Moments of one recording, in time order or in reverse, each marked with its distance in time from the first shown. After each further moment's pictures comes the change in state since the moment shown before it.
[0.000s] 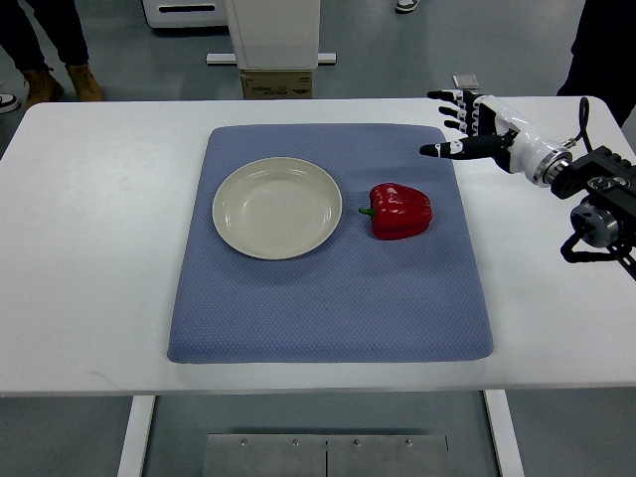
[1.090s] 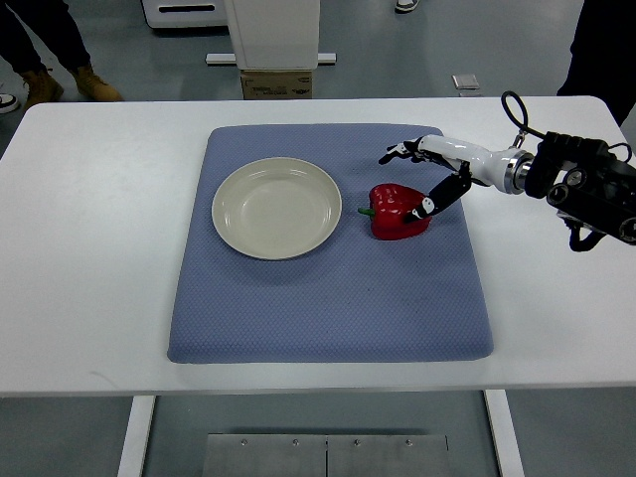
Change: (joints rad) left arm 0.000 0.000 0.000 0.000 0.000 0.000 0.000; right arm 0.202 0.010 -0.418 0.032 -0.229 0.010 0.019
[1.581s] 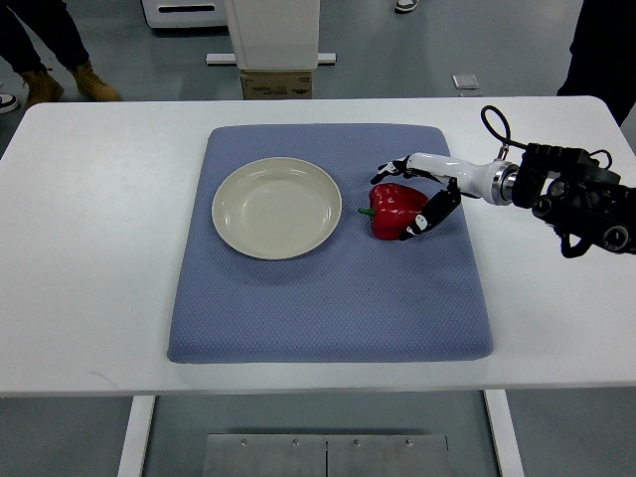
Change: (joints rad) left arm 0.000 0.000 0.000 0.000 0.000 0.000 0.000; right arm 0.009 0.032 -0.077 -0.008 -0.022 -0.010 -0.003
